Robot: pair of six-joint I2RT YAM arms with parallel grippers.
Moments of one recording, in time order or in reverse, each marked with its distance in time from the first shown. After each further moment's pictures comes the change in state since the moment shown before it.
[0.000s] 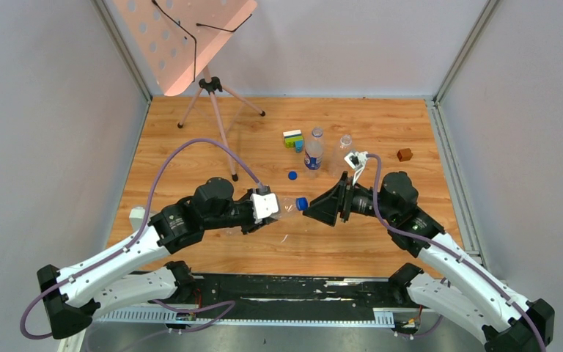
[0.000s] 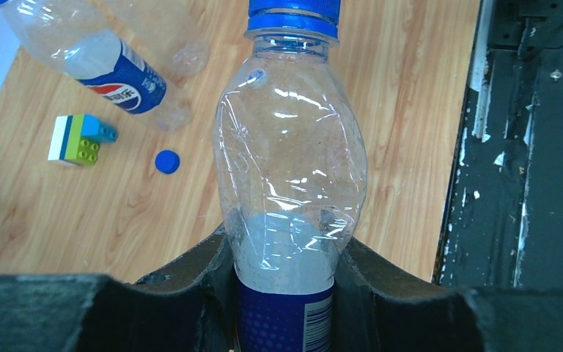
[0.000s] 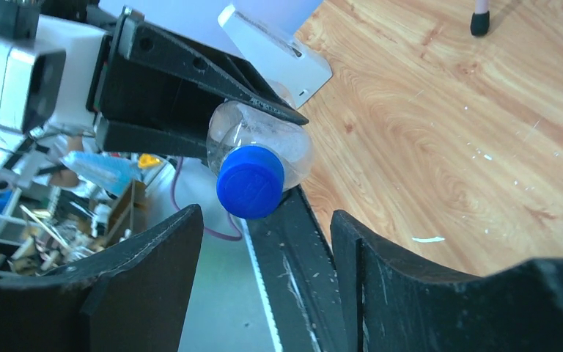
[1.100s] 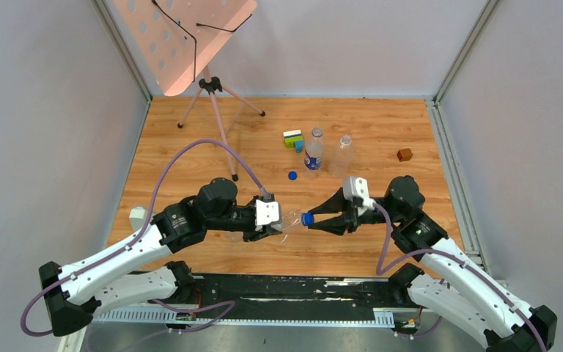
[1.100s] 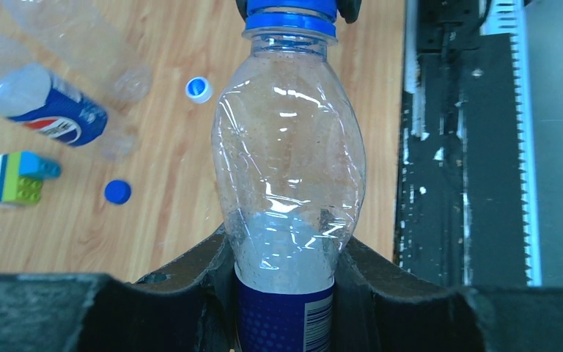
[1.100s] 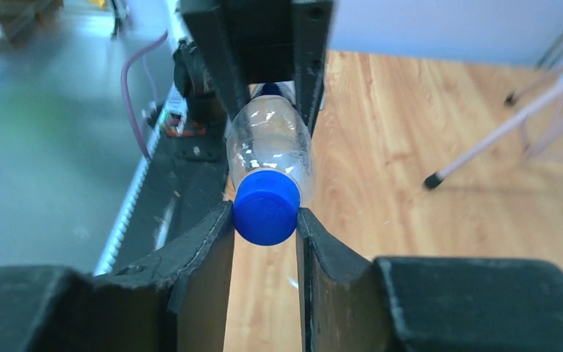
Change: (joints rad) left arm -0.004 0.015 0.002 -0.010 0.131 -0.003; right arm -0.001 -0.022 -0.019 0.095 -0.269 -0.608
